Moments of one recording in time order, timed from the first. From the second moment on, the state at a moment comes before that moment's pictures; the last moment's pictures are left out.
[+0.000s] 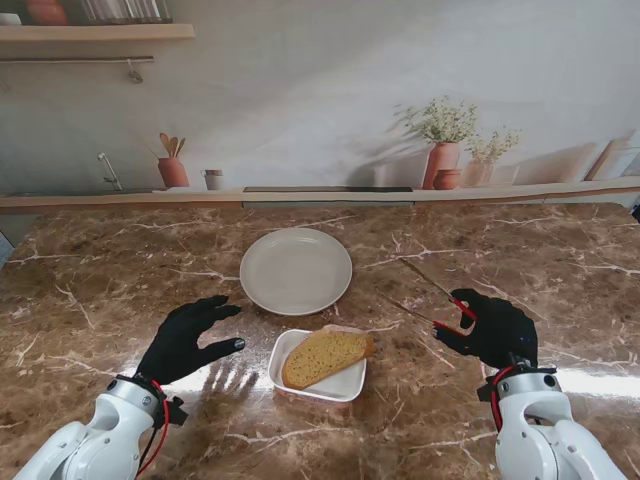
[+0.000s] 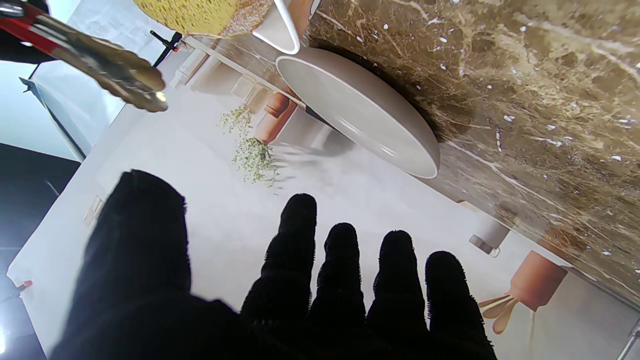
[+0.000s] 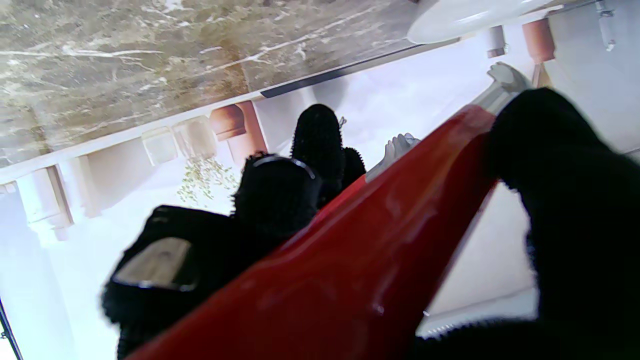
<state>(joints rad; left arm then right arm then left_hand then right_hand) 1.92 -1.12 -1.39 -1.78 0.64 -0.19 0.15 -1.97 -1.13 1.51 -1.86 -0.89 0.09 -0.31 0.62 -0.14 0.03 -0.05 0.54 0.04 0.19 0.19 0.37 0.01 0.22 0.21 0.28 0.05 0.14 0.33 -0.02 -0.01 0.47 0.27 0.34 -0.71 0.80 -0.04 0.74 0.02 0.40 0.46 1.14 -0.05 0.57 0.66 1.28 -0.11 1.20 0.76 1.11 -0.05 1.76 0.62</state>
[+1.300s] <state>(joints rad) 1.92 -1.12 -1.40 -1.80 0.65 -0.19 0.14 -1.54 -1.10 1.26 -1.37 -0.78 0.26 -0.11 0.62 -0.14 0.03 -0.05 0.54 0.04 0.19 0.19 0.37 0.01 0.22 0.21 0.28 0.05 0.14 0.33 -0.02 -0.01 0.47 0.27 0.21 -0.63 0.81 -0.05 0.45 0.02 0.23 0.46 0.65 -0.06 0.37 0.48 0.68 -0.08 0.63 0.62 0.31 0.08 0.94 0.64</state>
